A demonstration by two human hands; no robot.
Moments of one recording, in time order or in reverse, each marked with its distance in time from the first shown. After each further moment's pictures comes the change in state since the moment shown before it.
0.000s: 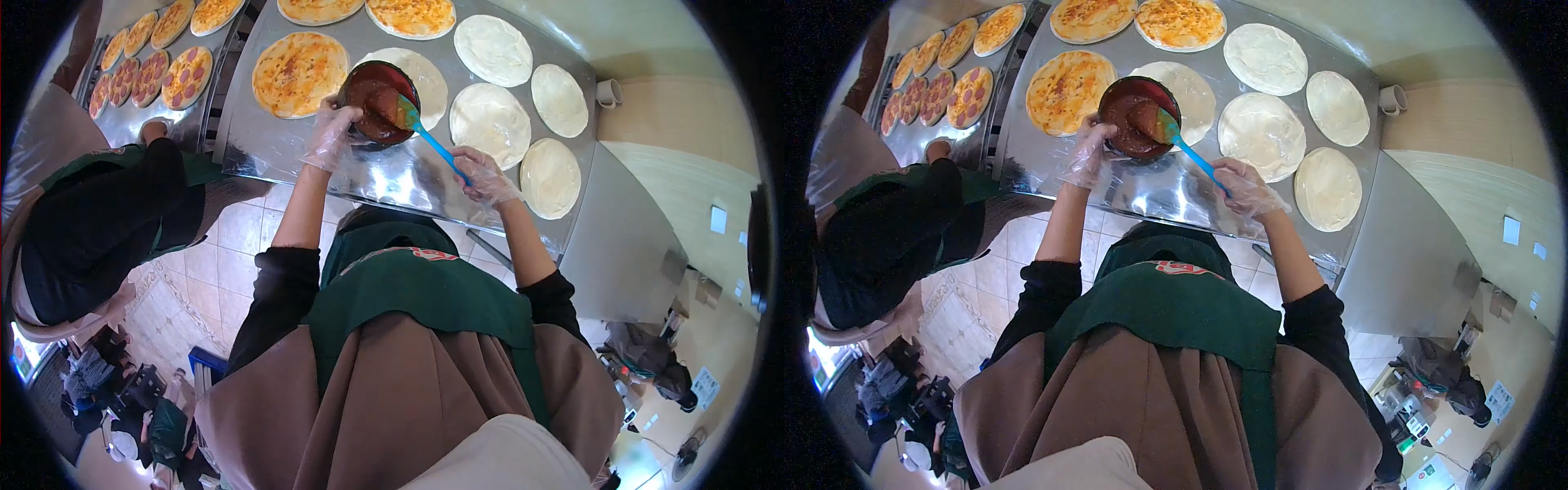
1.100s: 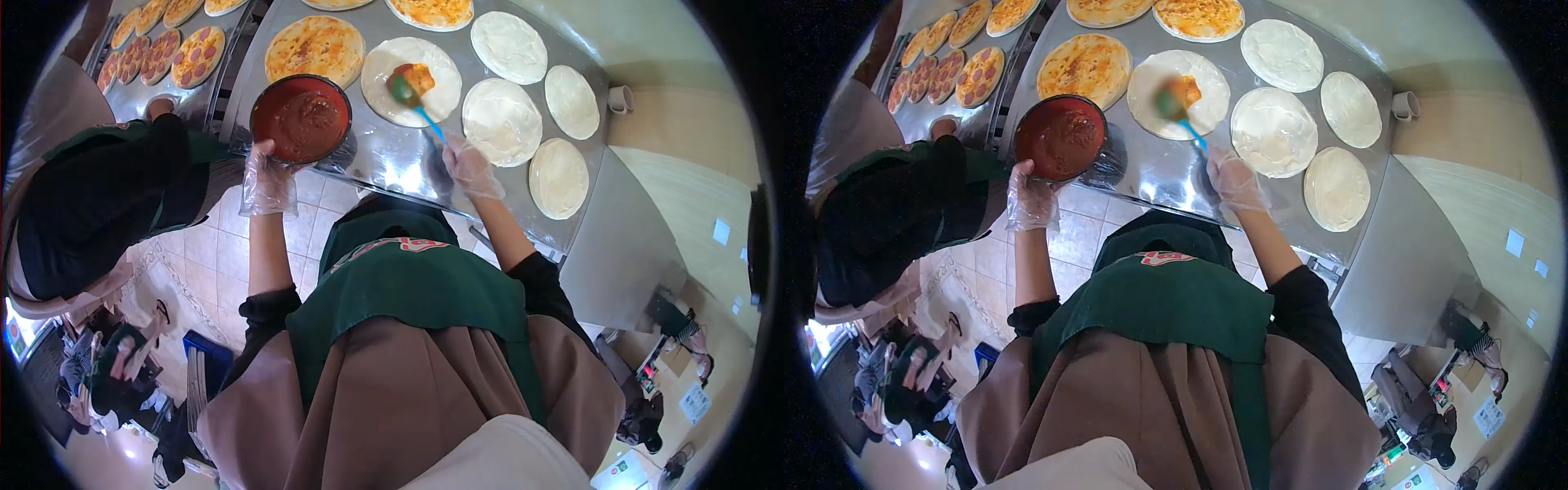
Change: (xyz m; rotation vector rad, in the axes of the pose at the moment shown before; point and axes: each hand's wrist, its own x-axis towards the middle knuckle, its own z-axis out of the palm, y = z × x) left_hand -0.095 0.024 -0.075 -0.280 0.234 0.150; right_hand 0.049 0.050 0.016 -1.146 0.482 -0.675
